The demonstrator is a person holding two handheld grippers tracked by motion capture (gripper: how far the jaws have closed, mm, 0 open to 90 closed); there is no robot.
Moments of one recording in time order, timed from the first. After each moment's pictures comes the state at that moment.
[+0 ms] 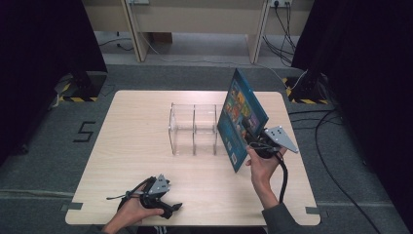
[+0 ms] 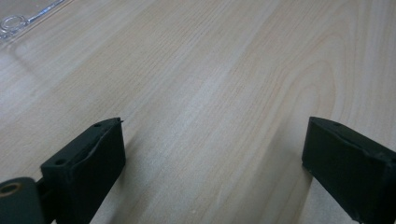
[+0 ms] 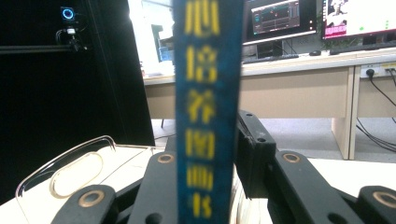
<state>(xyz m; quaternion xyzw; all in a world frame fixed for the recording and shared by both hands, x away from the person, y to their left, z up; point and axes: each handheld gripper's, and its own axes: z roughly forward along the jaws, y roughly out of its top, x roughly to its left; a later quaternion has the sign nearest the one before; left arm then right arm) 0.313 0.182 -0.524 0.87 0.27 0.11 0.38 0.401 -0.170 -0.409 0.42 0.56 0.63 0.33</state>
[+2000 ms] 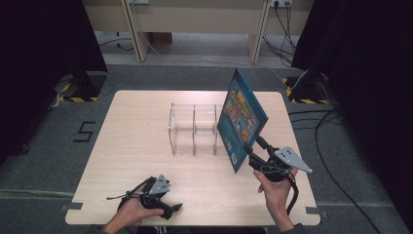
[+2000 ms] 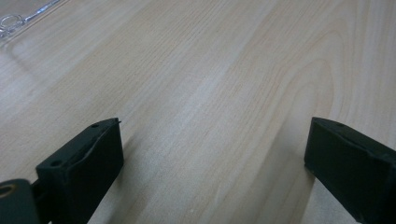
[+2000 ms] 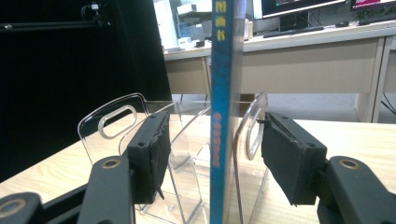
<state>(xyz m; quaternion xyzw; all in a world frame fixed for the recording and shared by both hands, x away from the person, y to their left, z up) 0.312 0.182 -0.524 0.88 0.27 0.11 0.38 0.345 -0.196 -0.424 0.42 0.61 0.62 0.28</state>
